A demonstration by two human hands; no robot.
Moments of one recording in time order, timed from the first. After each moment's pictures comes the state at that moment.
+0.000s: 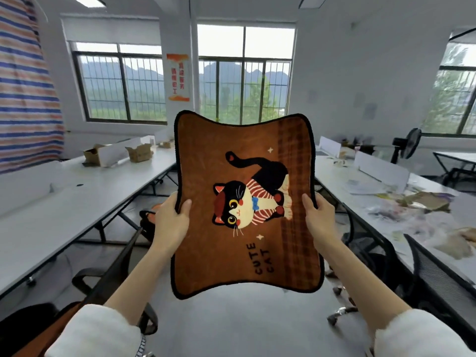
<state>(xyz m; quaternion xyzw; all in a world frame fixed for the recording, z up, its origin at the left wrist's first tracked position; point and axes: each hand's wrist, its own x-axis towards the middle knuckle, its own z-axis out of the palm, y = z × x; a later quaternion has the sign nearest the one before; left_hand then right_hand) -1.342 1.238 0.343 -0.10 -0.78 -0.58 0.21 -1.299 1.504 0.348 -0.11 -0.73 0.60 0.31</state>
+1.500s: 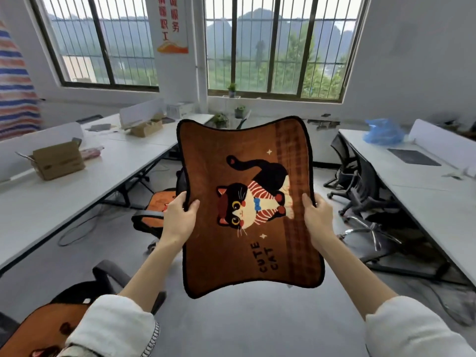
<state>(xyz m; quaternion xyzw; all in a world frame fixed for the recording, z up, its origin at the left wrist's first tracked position) -2.647 1.601 0.243 0.03 -0.80 -0.58 0.13 -2.642 1.875 0.241 -0.14 -0.73 0.63 0.22</state>
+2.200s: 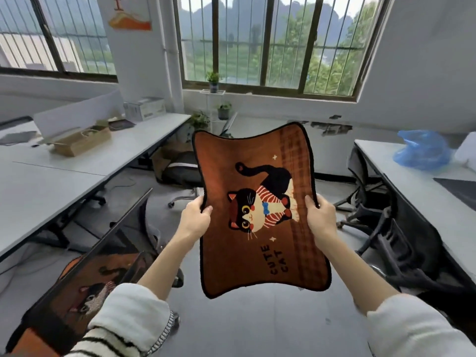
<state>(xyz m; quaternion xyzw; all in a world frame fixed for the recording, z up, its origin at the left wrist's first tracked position) -3.281 1.799 0.205 0.00 -0.84 -0.55 0.02 -3.259 2.058 0.211 -0.18 -0.76 0.59 0.19</state>
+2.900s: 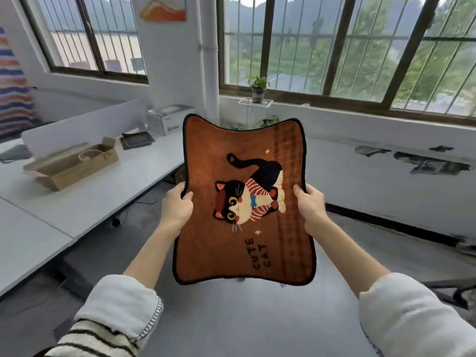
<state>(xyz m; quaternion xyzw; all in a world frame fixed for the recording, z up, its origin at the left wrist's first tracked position) -3.857 1.763 0.222 0.15 -0.84 -0.49 0.16 -3.911 2.023 0.215 -0.10 -0.74 0.67 0.05</state>
